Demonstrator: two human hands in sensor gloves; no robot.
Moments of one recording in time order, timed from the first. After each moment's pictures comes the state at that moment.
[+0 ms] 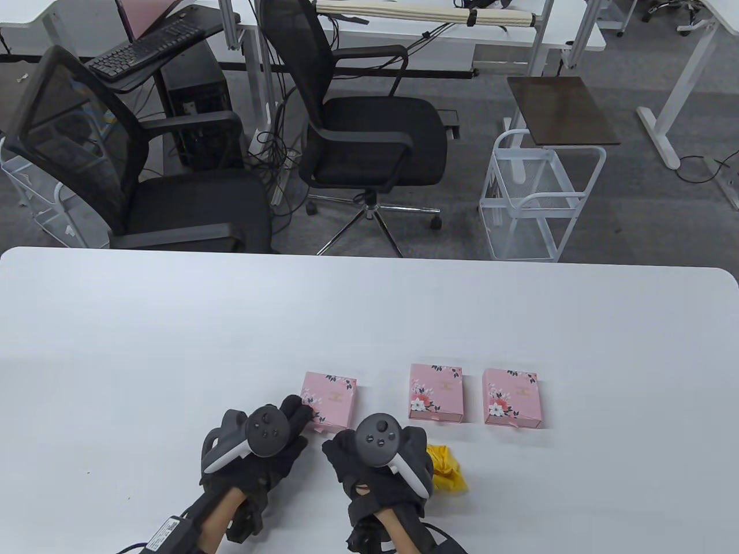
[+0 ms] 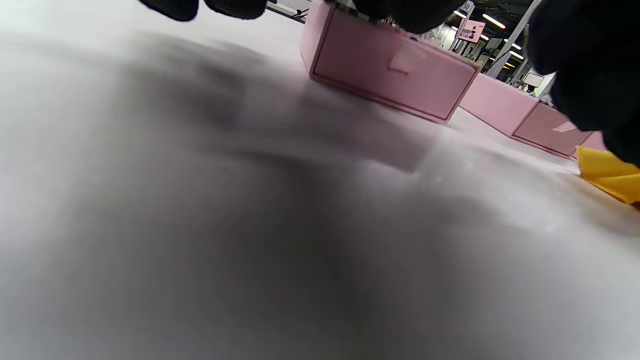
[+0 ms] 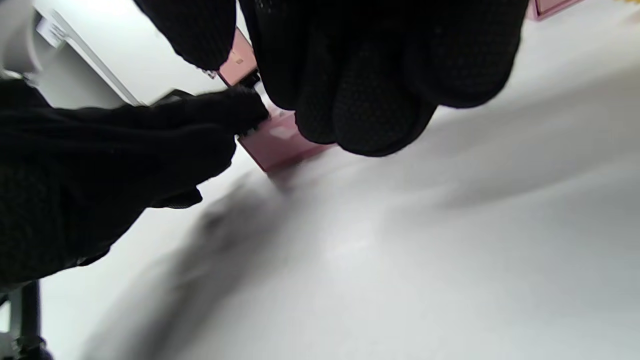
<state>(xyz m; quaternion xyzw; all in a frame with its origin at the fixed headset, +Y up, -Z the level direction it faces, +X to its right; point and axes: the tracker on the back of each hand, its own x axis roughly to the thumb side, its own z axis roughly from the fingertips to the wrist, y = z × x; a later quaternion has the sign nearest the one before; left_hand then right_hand) -0.191 -0.775 -0.328 -0.16 -0.13 0.14 0.97 0.009 -0.743 -0.305 0.06 0.16 0.94 0.29</state>
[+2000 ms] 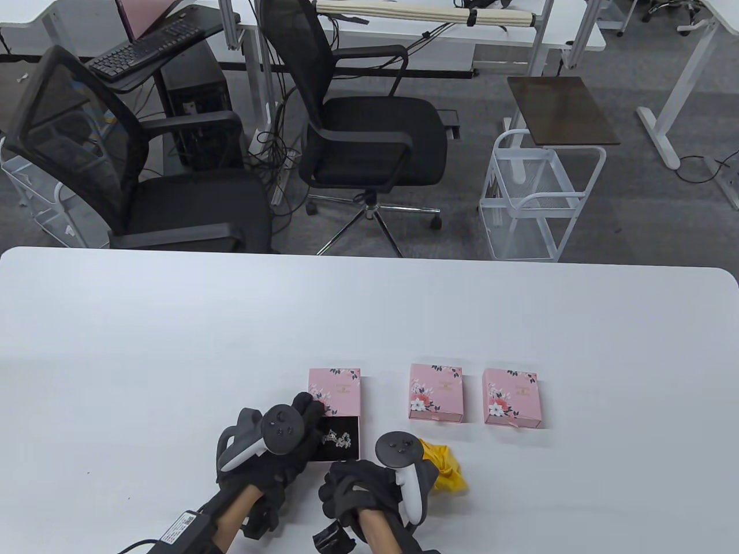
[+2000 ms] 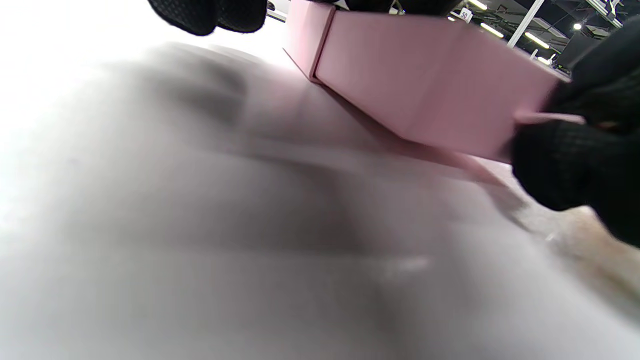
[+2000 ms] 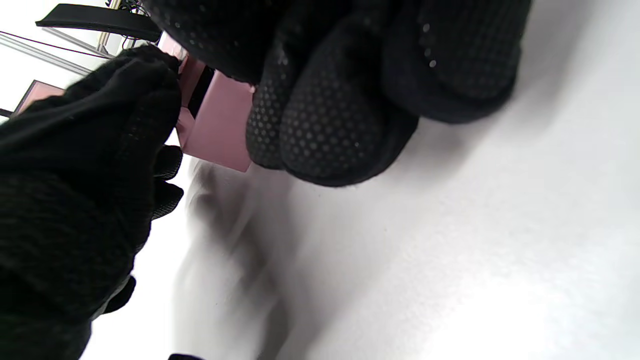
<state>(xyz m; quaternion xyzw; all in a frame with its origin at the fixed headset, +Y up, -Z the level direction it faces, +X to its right) -0.172 -0.776 -0.334 -0.15 -0.13 0.14 0.97 0.025 -0.788 -0.278 -0.17 0.27 0.81 0.49</state>
